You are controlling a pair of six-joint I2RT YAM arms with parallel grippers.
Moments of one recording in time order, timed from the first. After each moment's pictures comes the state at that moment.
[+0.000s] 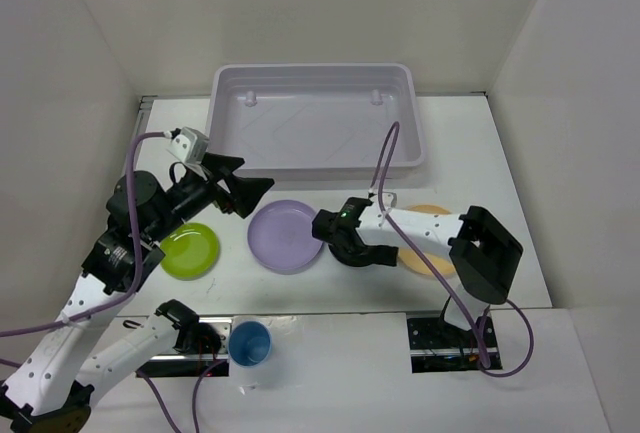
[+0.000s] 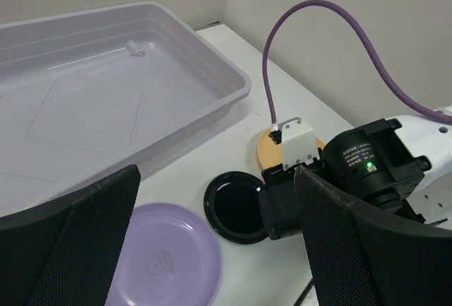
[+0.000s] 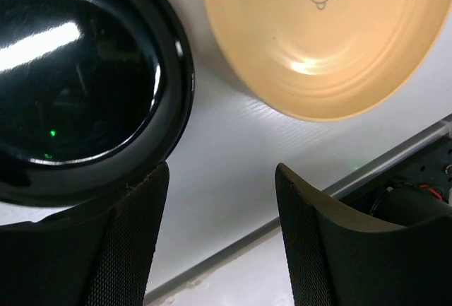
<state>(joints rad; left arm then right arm) -0.51 0.72 1.00 -0.26 0.24 -0.27 1.01 1.66 1.12 -1.26 0.59 1.35</state>
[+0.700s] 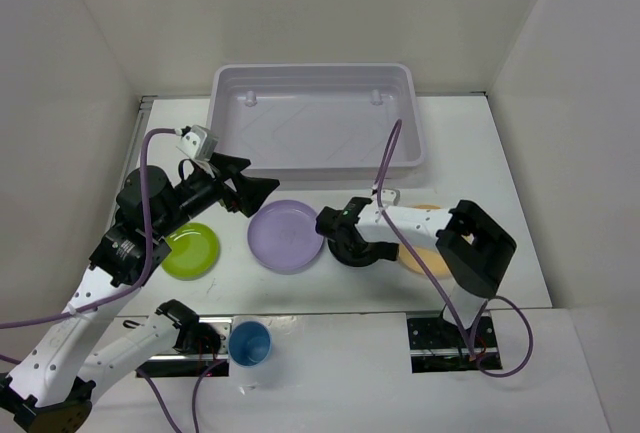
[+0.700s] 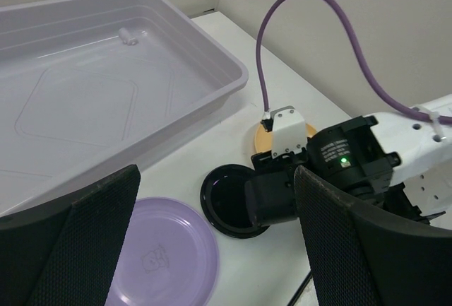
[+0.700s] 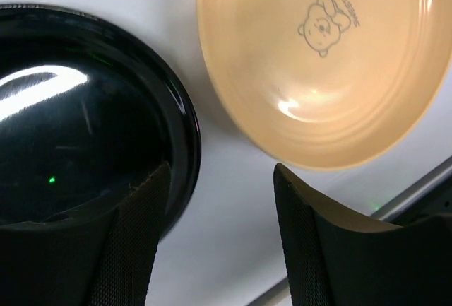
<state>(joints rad) -0.51 0.75 0.99 -0.25 0.27 -0.27 0.96 1.68 1.05 -1.14 0.71 1.39</state>
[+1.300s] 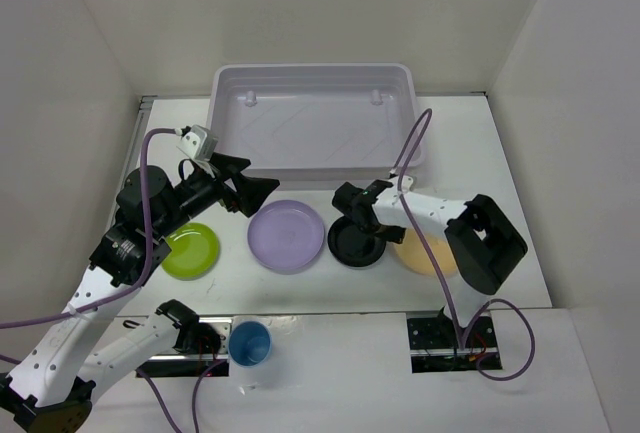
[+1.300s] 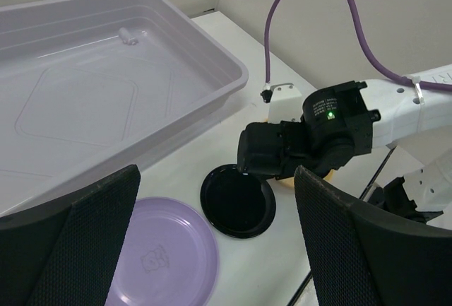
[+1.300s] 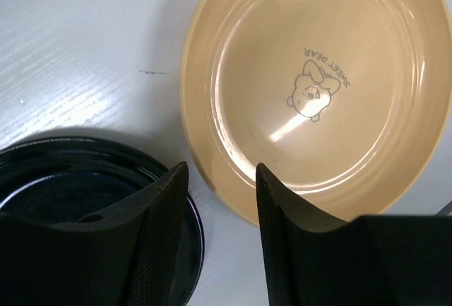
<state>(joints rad) -0.51 0.75 0.99 -0.25 0.27 -0.27 0.77 1.67 1.03 -1.00 0.75 1.27</state>
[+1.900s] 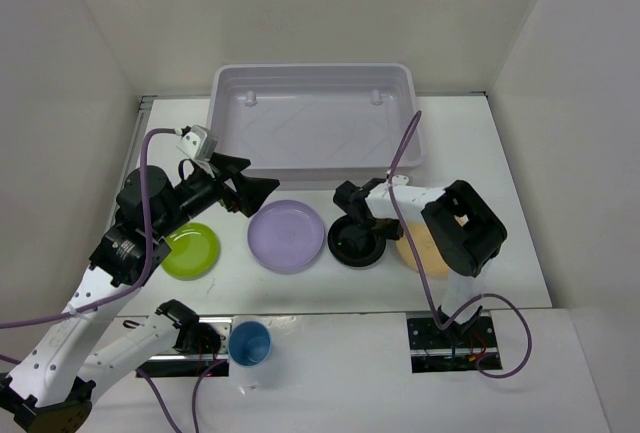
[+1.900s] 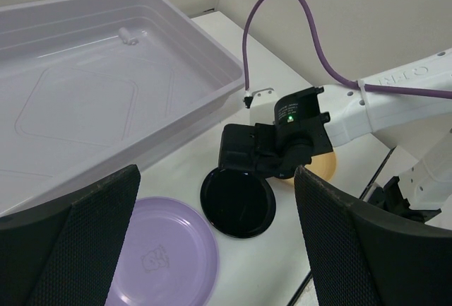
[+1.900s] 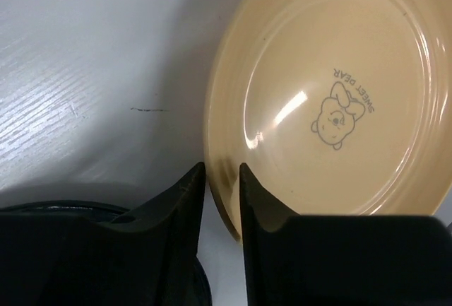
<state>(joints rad) -0.51 0.75 0.99 -0.25 0.27 -0.27 0.69 1.82 1.04 -0.91 0.76 1.18</state>
